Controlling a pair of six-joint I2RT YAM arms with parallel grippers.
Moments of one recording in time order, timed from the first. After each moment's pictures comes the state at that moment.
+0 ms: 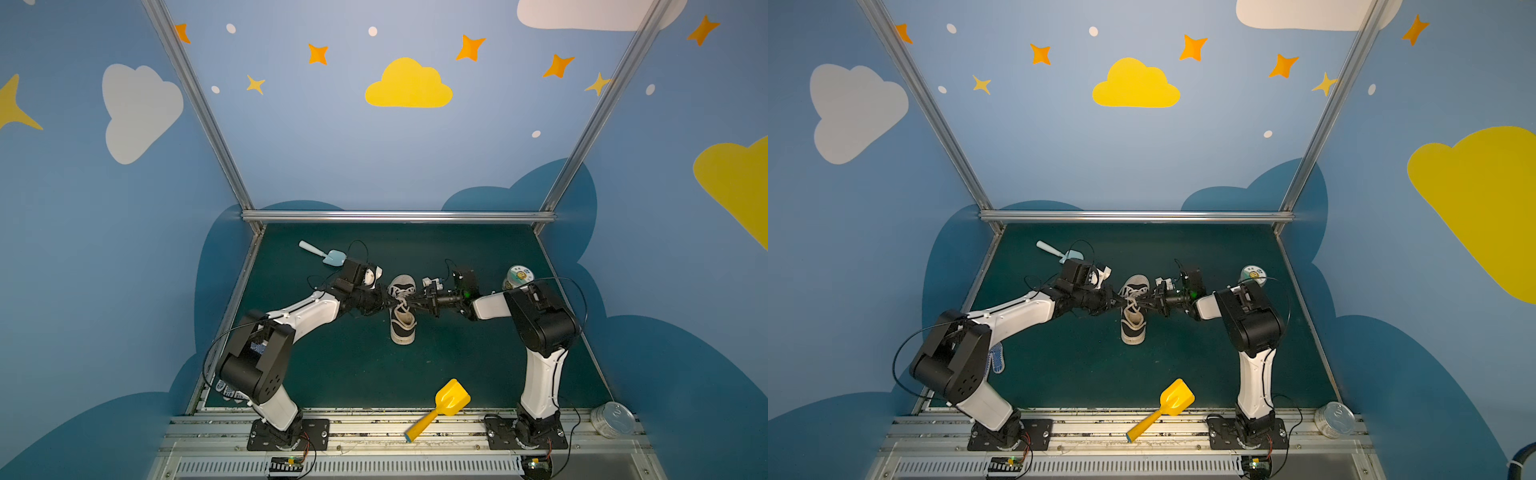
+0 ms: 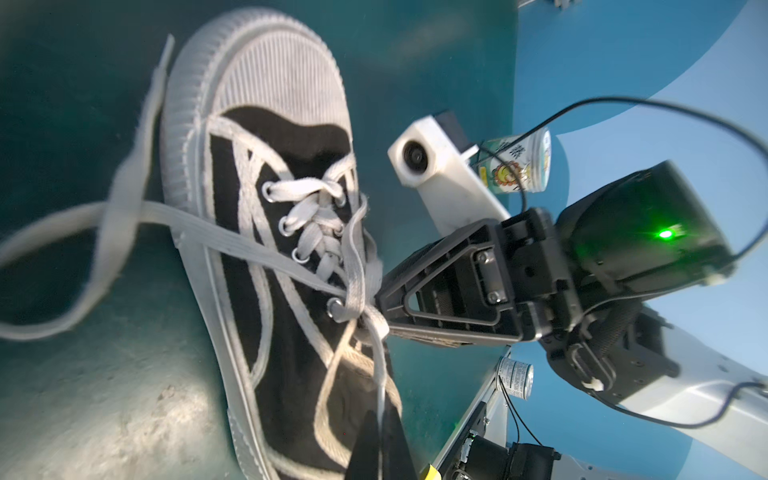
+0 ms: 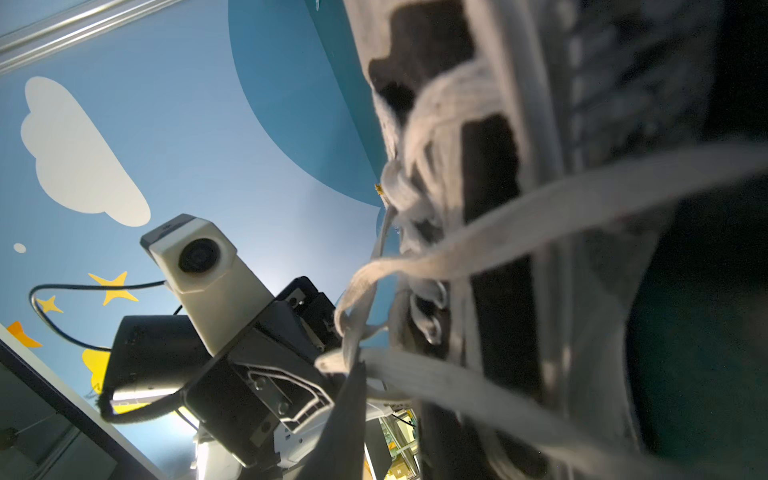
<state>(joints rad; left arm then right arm) -0.44 1.63 0.97 -0.13 0.61 -0.77 0.41 1.99 0.91 0.54 -1.10 1.41</state>
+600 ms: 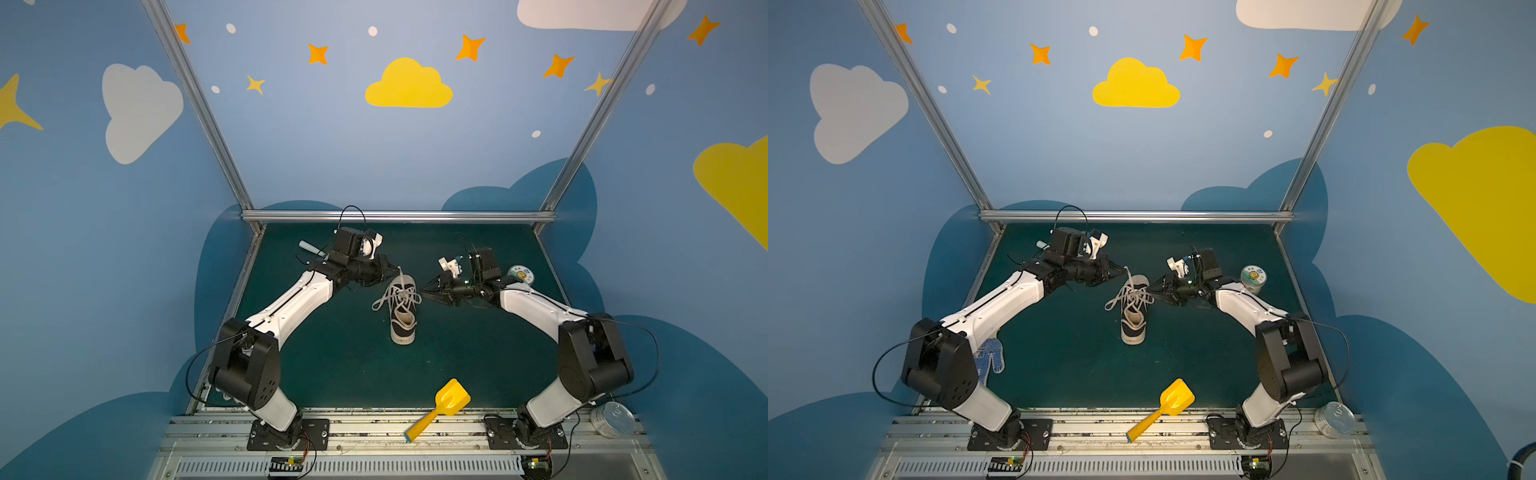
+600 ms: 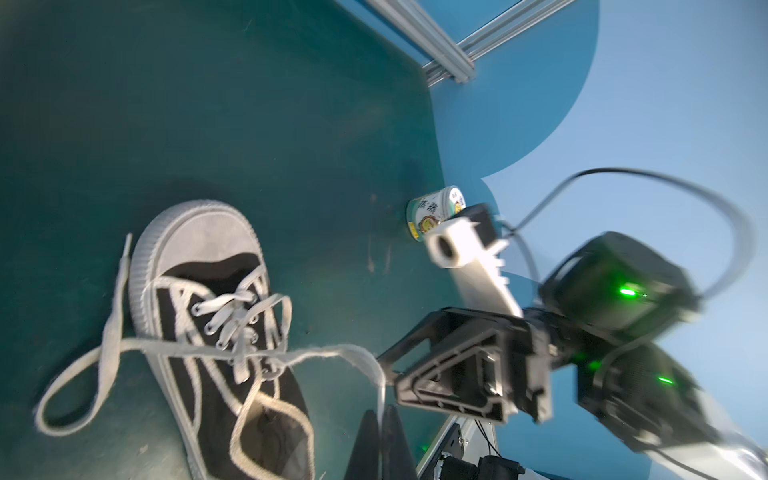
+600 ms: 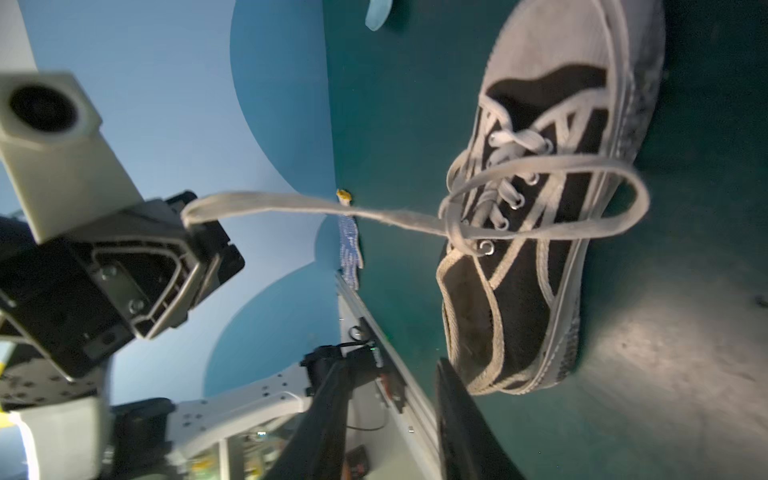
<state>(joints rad) -0.41 1.62 1.30 -0.34 0.62 -0.69 0.39 1.58 1.08 -0.27 -0.86 0.70</state>
